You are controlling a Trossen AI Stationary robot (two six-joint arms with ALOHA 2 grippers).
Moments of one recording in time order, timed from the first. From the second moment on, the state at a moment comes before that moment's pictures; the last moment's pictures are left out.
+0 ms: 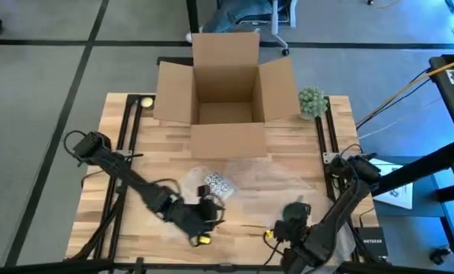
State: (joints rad) left arm -0.54 1.78 1.32 -0.20 -0.49 -0.32; right arm 0.92 1.95 1.60 -1.41 0.15 1.18
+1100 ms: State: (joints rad) left arm -0.32 1.81 1.35 -0.22 -0.43 -0.12; right arm 0.83 1.85 1.60 -1.28 0.34 1.14
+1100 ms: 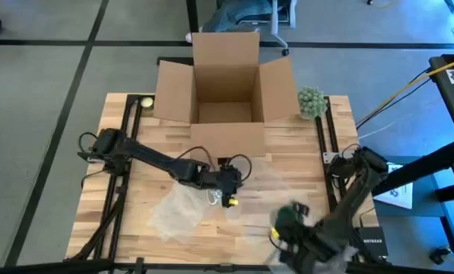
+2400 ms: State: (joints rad) left arm -0.57 1.73 1.35 -0.56 -0.64 -0.39; right arm 0.76 1.53 1.16 -1.07 0.14 1.16
